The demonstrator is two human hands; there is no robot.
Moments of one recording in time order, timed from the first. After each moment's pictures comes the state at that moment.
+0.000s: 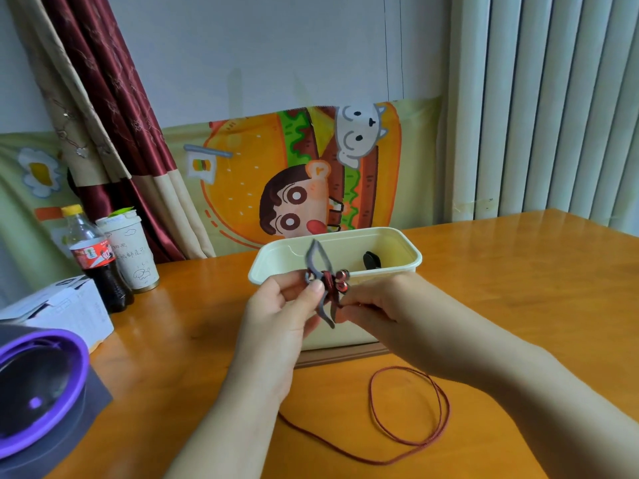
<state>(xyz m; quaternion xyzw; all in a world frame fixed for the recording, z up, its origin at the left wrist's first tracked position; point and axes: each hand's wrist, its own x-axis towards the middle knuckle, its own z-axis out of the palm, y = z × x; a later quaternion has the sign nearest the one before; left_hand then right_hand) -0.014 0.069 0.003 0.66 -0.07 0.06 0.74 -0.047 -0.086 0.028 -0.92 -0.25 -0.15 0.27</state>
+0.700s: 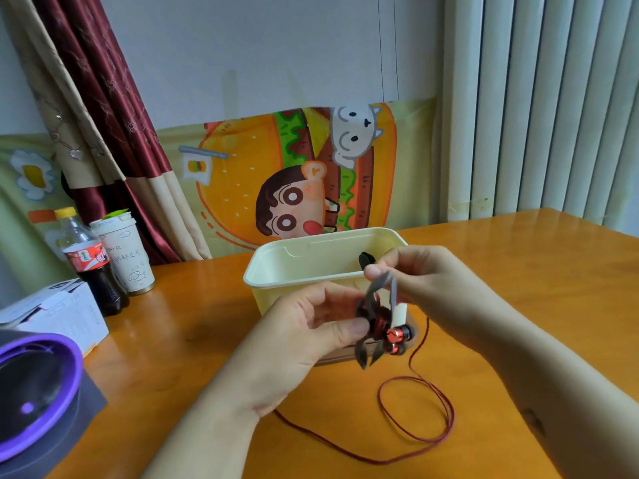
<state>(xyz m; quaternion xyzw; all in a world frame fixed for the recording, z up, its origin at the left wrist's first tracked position) -0.025 0.070 0.012 0.69 -0.28 -0.09 0.66 -0.023 -0.117 0.022 -0.80 -0.15 -0.12 0.58</state>
